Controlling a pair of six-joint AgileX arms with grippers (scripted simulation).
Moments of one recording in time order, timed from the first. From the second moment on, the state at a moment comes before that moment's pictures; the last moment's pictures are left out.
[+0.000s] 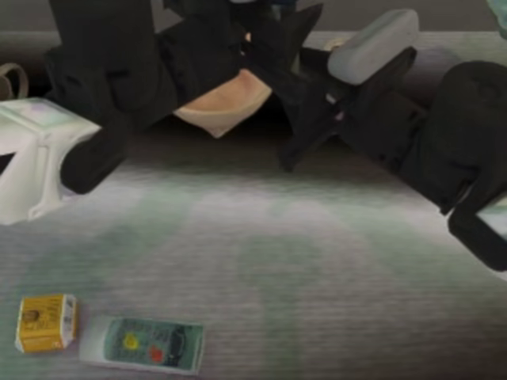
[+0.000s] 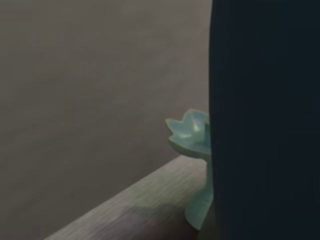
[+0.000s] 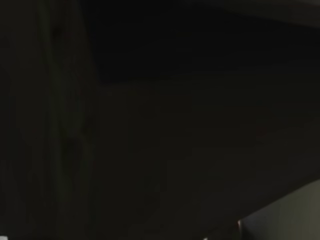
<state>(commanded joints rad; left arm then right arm) -0.58 1.55 0.96 0.56 0.33 0.01 0.63 1.60 0.76 0.89 -0.15 0.03</state>
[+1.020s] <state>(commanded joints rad) -0.58 1.55 0.96 0.56 0.33 0.01 0.63 1.60 0.76 0.89 -0.15 0.03</state>
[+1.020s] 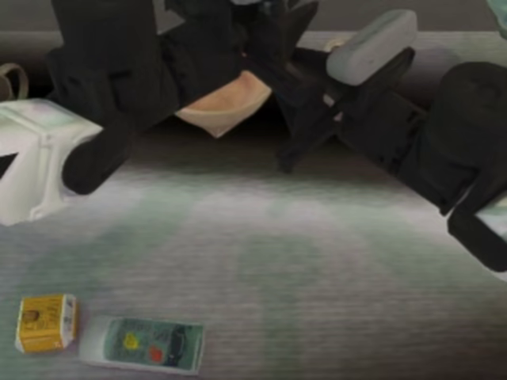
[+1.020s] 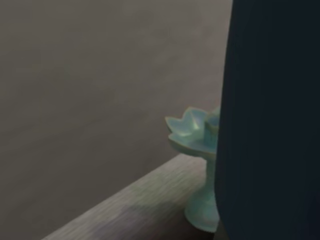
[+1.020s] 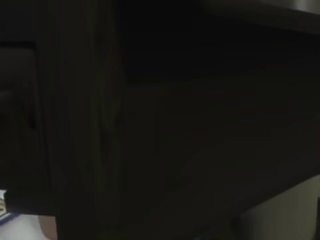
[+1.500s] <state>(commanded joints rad) -0.58 1.55 0.96 0.56 0.33 0.01 0.63 1.60 0.76 0.89 -0.15 0.03</state>
